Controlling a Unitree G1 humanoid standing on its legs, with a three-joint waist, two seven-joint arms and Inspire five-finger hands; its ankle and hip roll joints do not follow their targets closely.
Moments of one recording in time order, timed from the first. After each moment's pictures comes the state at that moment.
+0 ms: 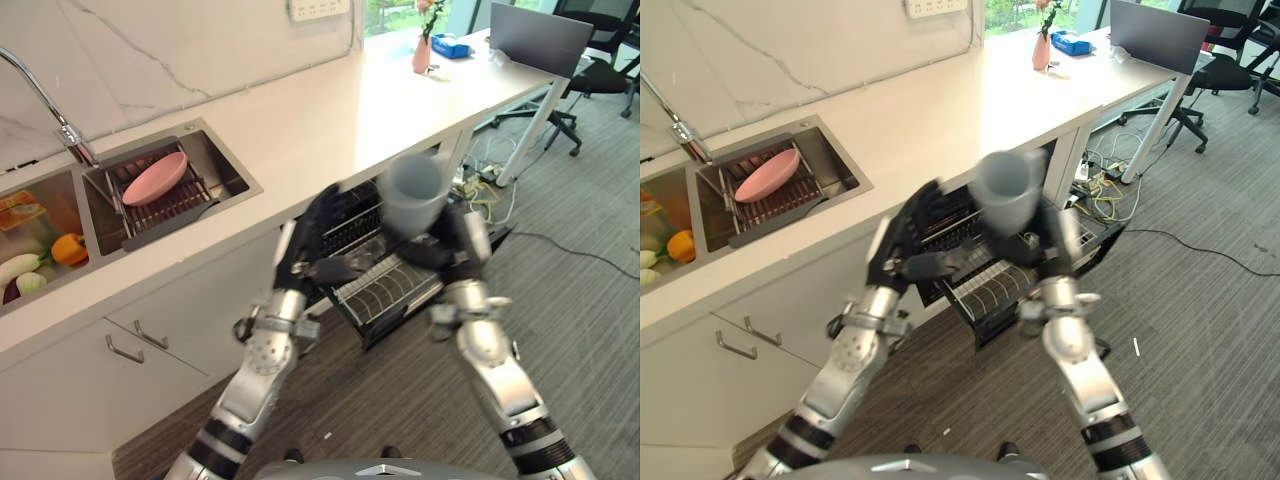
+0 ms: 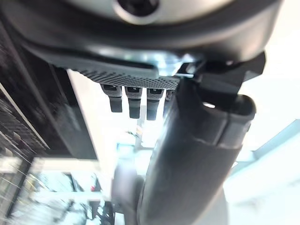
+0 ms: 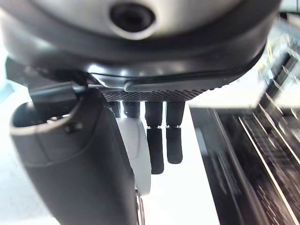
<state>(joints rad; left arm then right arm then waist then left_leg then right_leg) 0.02 0.23 -0.33 -0.01 -0.19 -0.17 0.29 -0.07 -0.34 0.06 -0.13 0.26 -0.15 -0.45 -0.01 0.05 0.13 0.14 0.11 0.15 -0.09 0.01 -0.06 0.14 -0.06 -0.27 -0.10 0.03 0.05</state>
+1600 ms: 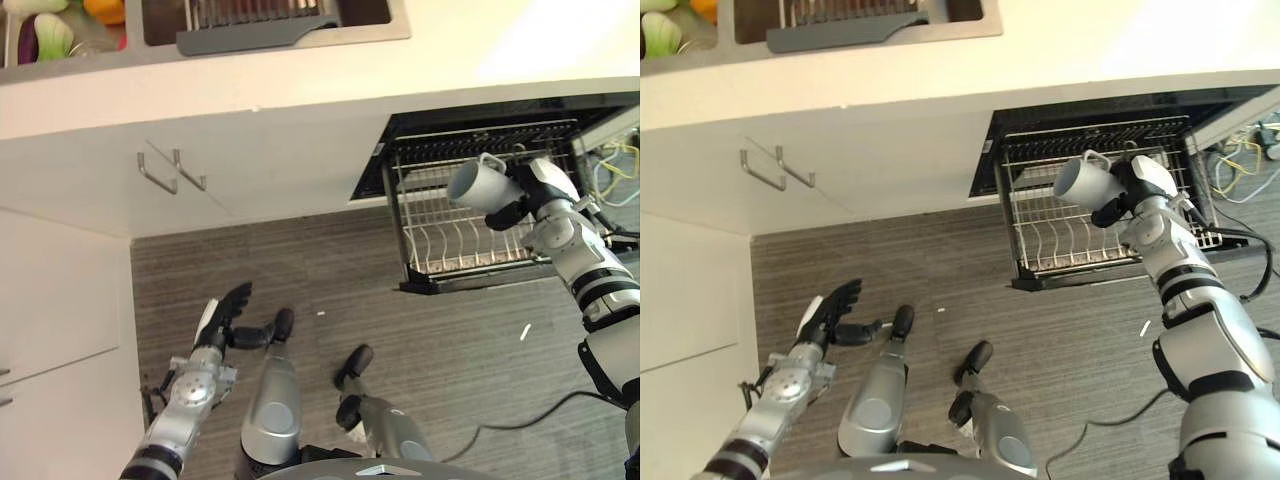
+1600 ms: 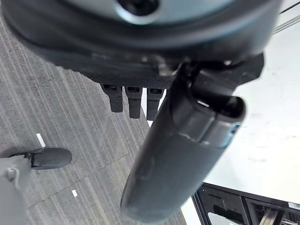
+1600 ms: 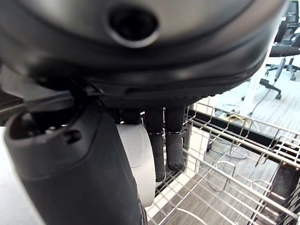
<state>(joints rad) 0.03 0.43 -0.21 0.41 -0.15 -0.11 0.19 -0.89 -0.74 0.53 1.12 -0.08 -0.06 -0.14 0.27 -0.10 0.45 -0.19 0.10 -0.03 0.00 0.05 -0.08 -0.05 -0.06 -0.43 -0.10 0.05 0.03</state>
